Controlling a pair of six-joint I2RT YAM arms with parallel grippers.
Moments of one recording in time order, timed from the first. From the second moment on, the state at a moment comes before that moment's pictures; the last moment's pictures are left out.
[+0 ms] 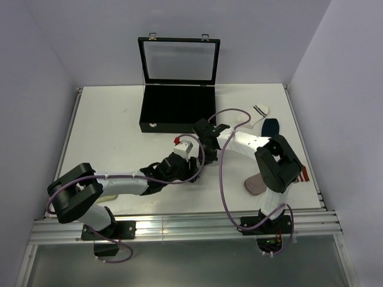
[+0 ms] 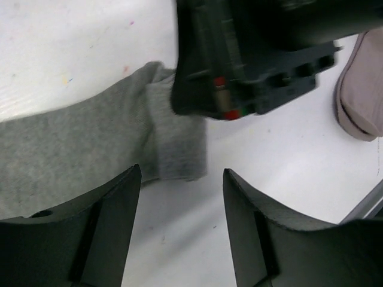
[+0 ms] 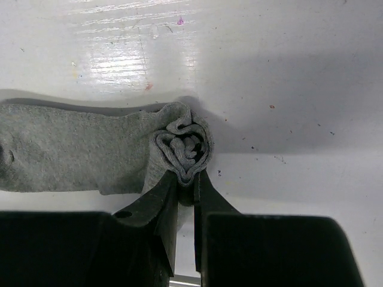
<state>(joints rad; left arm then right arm) -0.99 1.50 0.62 0.33 -0.18 -0.58 0.67 1.79 1.17 -0.67 0.05 0.77</state>
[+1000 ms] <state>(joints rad) -1.13 1.70 0.72 0.38 -0.47 -0.73 0.65 1.72 1.07 -0.55 0.00 0.79</state>
